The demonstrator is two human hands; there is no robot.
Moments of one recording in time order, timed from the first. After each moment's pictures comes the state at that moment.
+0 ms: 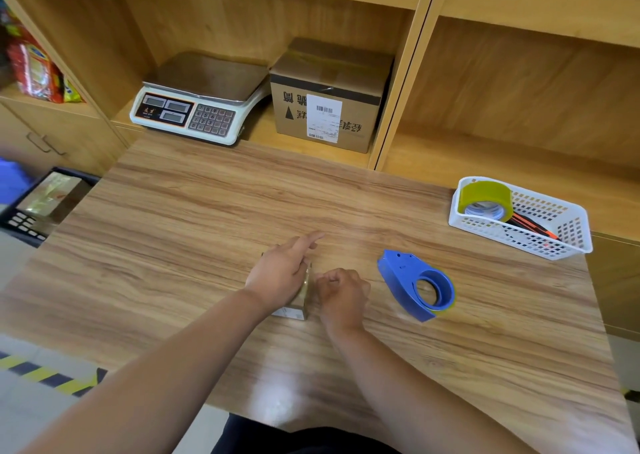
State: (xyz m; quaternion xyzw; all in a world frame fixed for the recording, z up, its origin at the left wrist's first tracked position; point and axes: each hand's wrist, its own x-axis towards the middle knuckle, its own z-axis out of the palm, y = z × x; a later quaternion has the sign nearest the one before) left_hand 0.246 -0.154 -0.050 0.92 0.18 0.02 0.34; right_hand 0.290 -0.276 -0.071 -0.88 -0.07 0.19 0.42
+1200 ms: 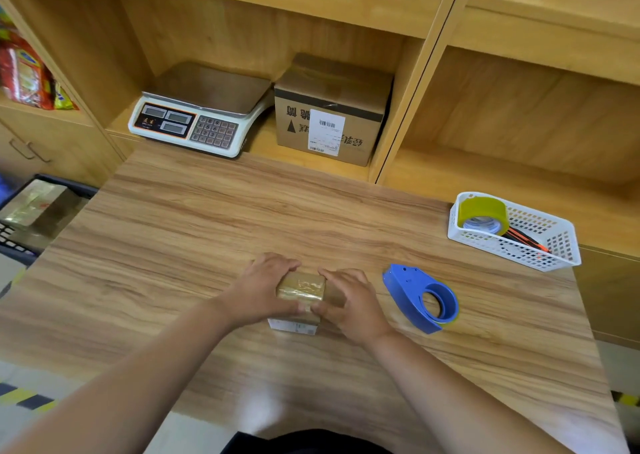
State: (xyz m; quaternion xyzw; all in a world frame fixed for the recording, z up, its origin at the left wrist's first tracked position) left_hand 0.213 -0.092 -0.052 0.94 0.12 -0.06 0.32; right_hand 0.317 -0.283 -0.065 -0.84 -0.38 0.19 0.34
